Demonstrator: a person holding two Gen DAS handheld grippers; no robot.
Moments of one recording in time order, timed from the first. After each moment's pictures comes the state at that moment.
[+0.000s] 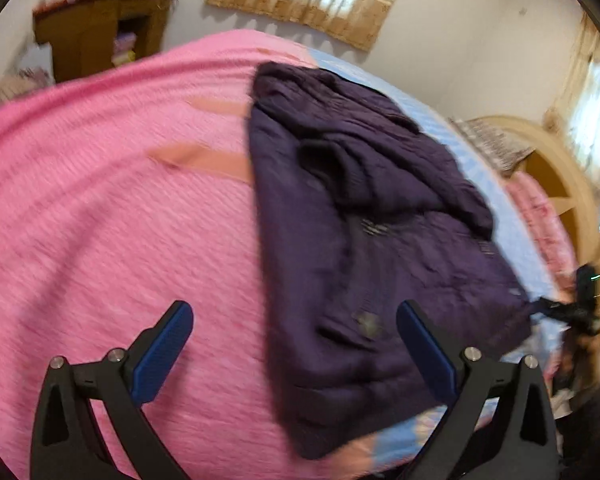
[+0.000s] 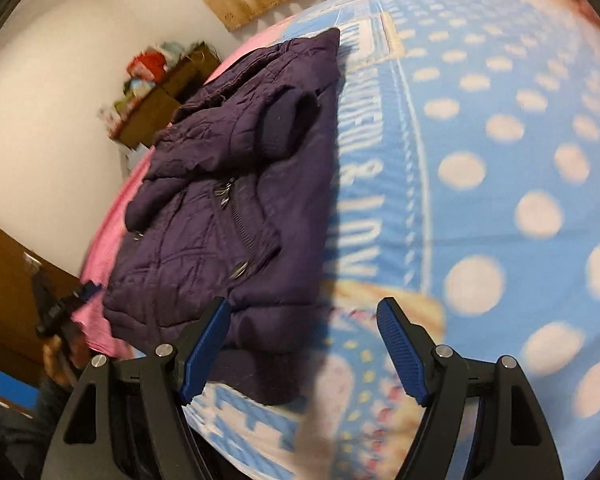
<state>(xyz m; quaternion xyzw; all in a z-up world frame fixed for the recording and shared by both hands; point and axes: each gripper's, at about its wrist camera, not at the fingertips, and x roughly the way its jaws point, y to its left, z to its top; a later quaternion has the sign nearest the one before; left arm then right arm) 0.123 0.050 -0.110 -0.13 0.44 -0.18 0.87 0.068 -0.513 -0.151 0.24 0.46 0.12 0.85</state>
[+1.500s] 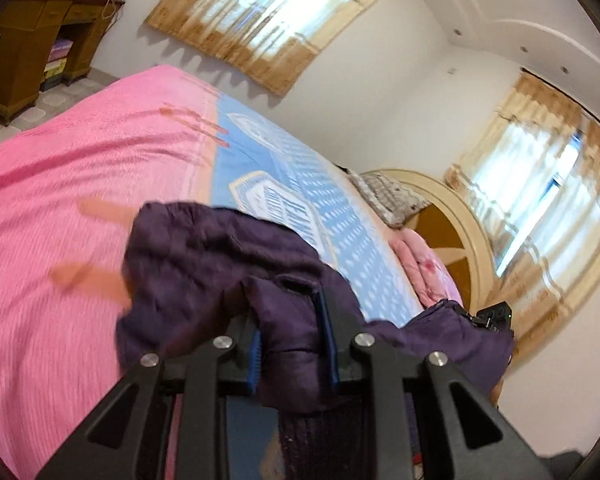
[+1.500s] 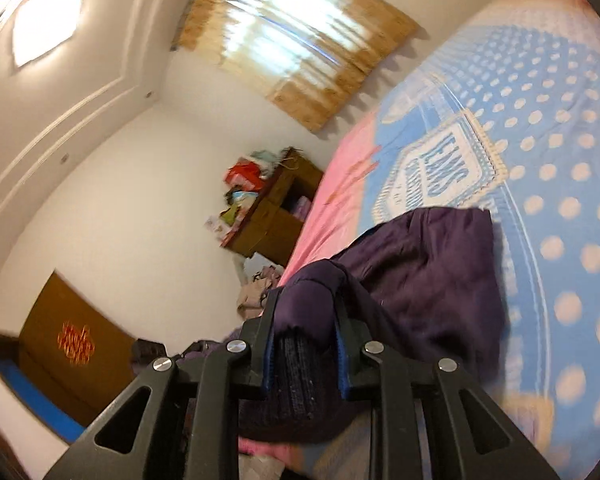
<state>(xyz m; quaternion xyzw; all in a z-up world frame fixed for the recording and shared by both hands) 0.179 0.059 0.024 -0.24 0.37 -0.32 0.84 0.152 -0.529 -0.015 0.41 0.28 0.20 0.85</state>
